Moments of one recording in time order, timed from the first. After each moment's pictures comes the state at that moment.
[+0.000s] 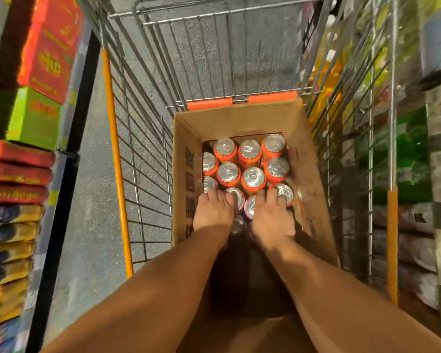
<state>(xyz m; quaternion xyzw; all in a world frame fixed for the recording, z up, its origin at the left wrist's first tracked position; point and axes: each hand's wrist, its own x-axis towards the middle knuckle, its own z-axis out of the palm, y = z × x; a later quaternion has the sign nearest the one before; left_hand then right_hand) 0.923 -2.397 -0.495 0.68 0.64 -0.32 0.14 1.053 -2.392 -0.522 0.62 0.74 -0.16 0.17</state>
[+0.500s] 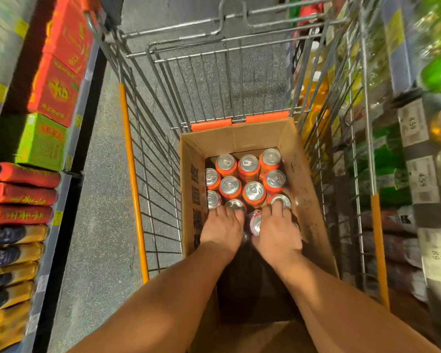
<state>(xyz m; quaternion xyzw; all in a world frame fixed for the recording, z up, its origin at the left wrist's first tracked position) 0.929 -2.408 -0.460 0.74 0.58 -0.31 0.13 1.060 -2.403 -0.489 0.64 0.73 -0.19 0.14</state>
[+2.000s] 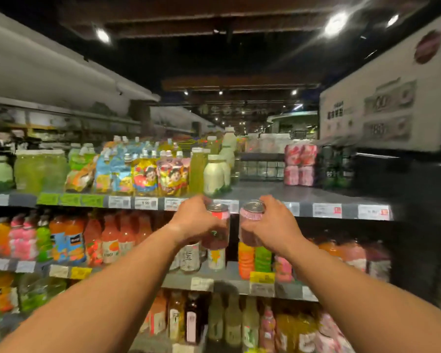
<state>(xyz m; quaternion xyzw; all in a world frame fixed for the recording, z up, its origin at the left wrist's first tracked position) 1.044 -2.726 0.178 0.91 0.06 0.20 0.37 1.083 -2.914 0.167 0.90 0.16 0.21 -0.35</state>
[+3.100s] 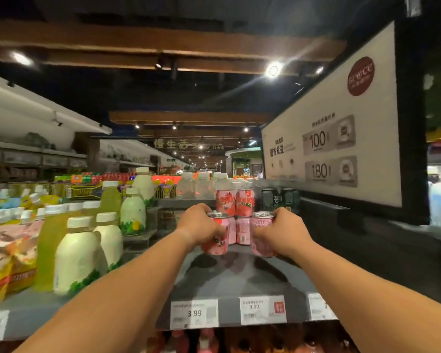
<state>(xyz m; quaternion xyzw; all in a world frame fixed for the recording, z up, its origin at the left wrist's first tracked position) 1.356 -2.912 0.263 0.89 -0.01 0.22 0.40 1.342 -3.109 0.257 0.91 -0.01 0.24 -0.34</state>
